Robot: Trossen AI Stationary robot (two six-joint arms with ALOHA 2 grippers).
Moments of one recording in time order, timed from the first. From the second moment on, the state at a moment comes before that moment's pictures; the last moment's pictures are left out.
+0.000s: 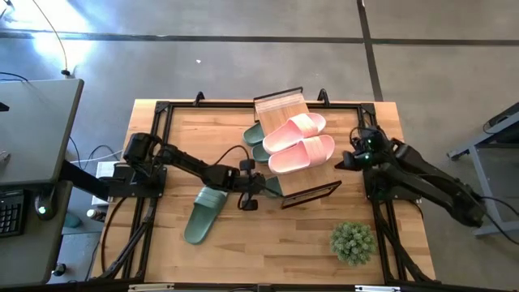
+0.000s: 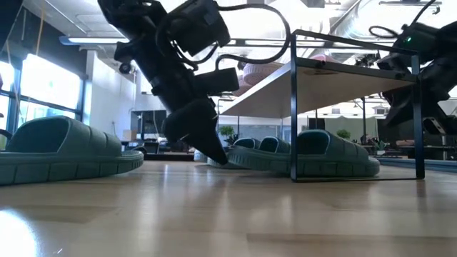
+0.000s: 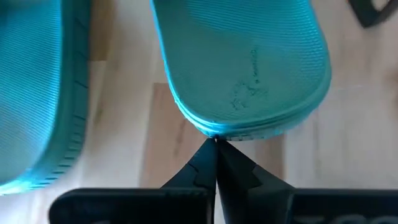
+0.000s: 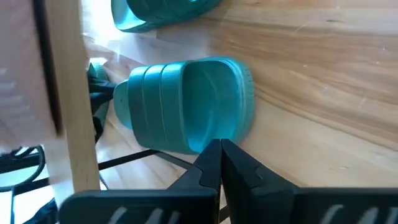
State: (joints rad) left arm -0.03 1.89 1.02 -0.10 -0.31 -0.05; right arm -0.75 0.42 0.28 -0.72 -0.57 0.86
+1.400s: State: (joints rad) left arm -0.03 1.96 1.02 0.08 -0.31 -0.01; right arm -1.11 1.21 0.28 -0.40 -0.87 0.79
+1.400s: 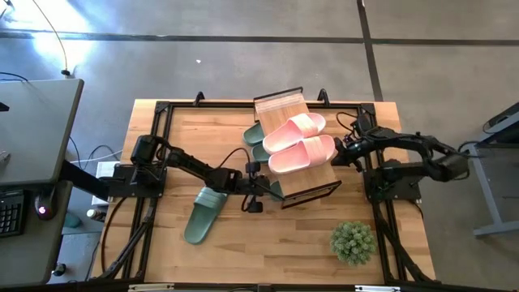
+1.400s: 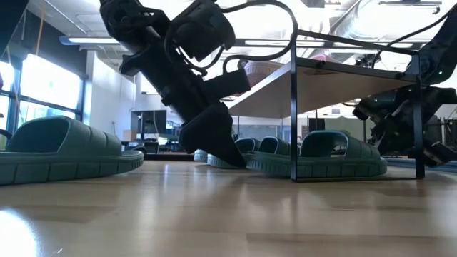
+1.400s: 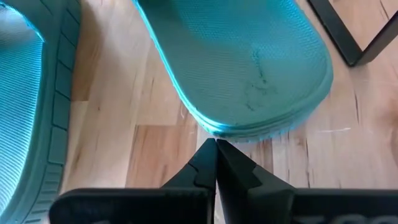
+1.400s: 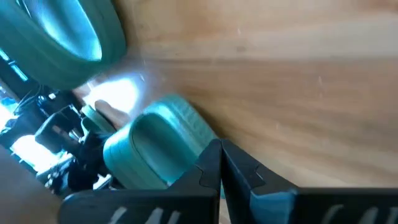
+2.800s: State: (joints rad) left arm -0.03 1.96 1.02 0.13 -0.25 0.02; right arm -0.99 1.30 0.28 -0.32 -0.84 0.89
